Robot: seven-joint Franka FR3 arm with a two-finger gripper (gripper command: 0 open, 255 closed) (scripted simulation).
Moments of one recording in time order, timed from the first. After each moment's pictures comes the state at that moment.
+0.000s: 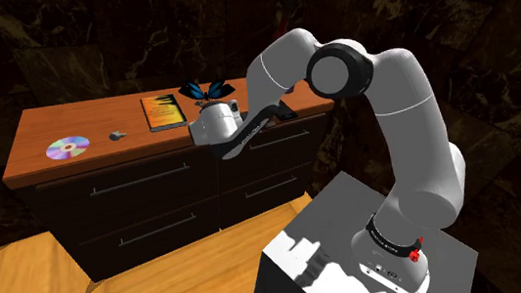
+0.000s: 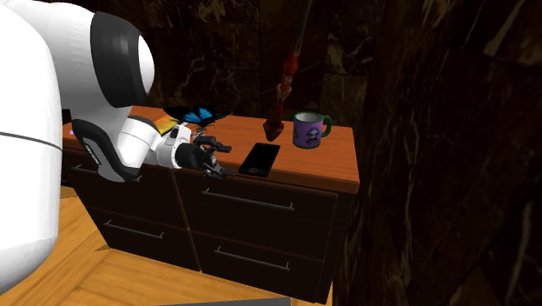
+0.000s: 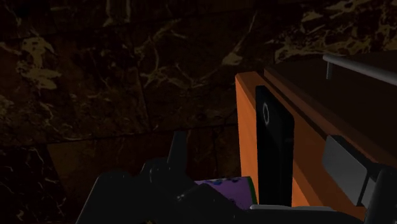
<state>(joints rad) 0.12 0.74 0.19 -1.72 -1.18 1.14 1.14</state>
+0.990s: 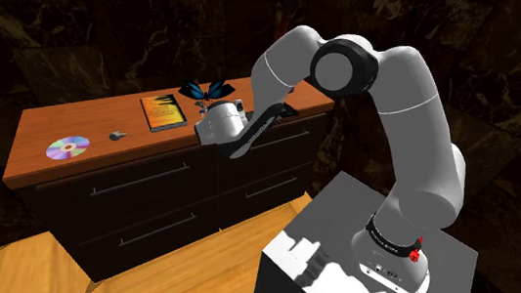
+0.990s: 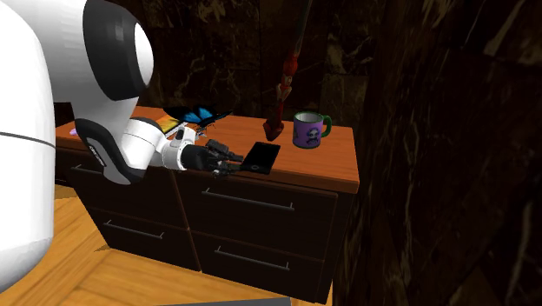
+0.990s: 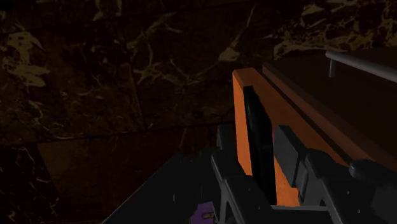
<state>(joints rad) 0.12 0.70 0.15 -1.79 -1.20 1.21 1.14</state>
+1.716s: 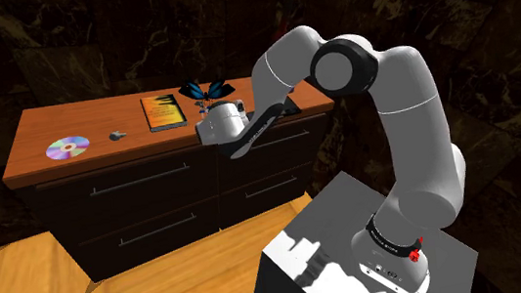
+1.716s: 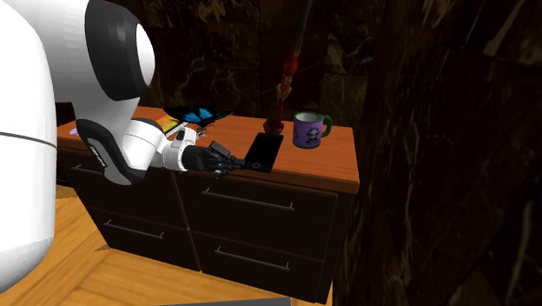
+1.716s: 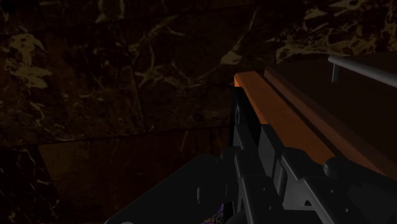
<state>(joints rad) 0.11 0.70 0.16 -1.79 -1.20 1.20 1.14</state>
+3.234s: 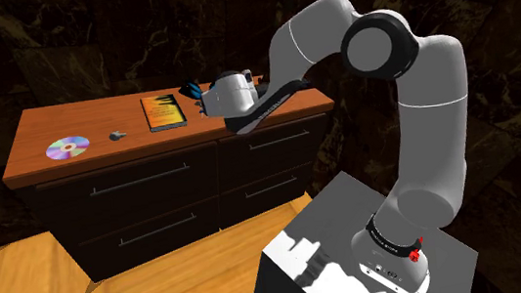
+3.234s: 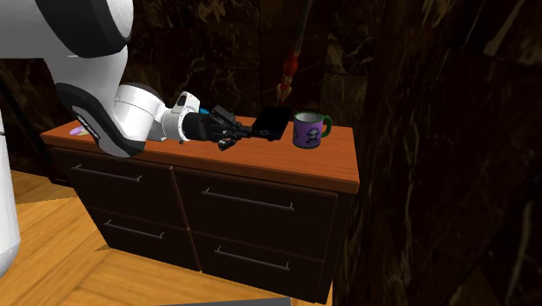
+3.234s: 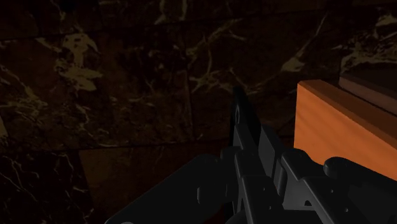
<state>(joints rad) 0.08 0.48 0.15 -1.87 -1.23 1.14 0.97</state>
